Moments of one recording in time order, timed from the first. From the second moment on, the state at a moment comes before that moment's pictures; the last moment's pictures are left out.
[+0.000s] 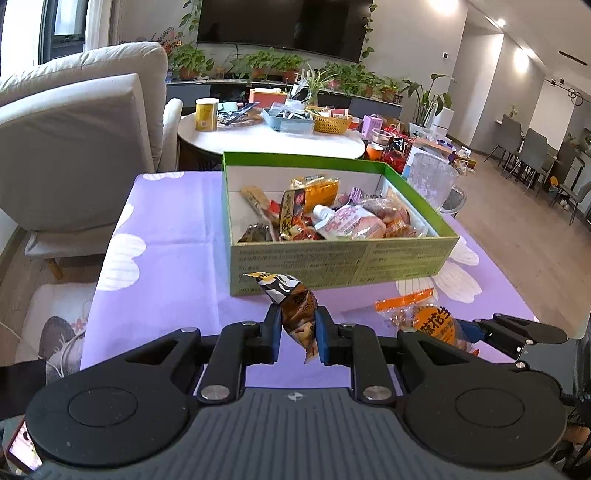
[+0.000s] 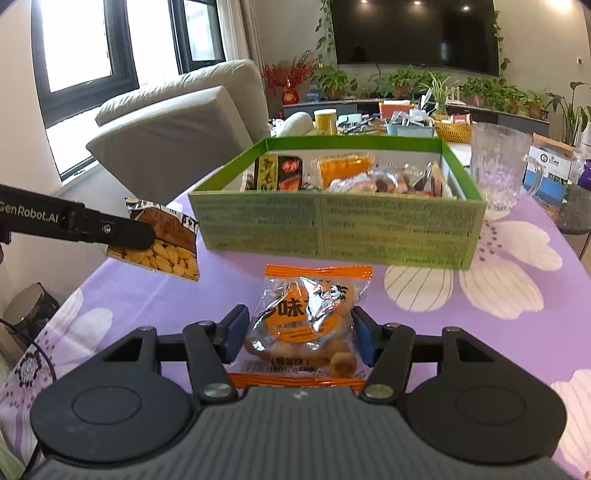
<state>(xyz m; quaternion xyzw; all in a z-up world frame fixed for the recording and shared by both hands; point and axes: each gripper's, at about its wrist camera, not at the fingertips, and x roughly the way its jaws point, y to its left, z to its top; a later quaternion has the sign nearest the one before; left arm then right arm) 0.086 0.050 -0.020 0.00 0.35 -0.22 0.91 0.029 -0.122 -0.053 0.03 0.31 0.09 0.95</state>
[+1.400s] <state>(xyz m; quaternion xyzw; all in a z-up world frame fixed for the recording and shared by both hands) 0.235 -0.030 -0.002 0.03 0.31 -0.21 0.92 0.162 -0.189 -0.016 0.05 0.21 0.02 0.98</state>
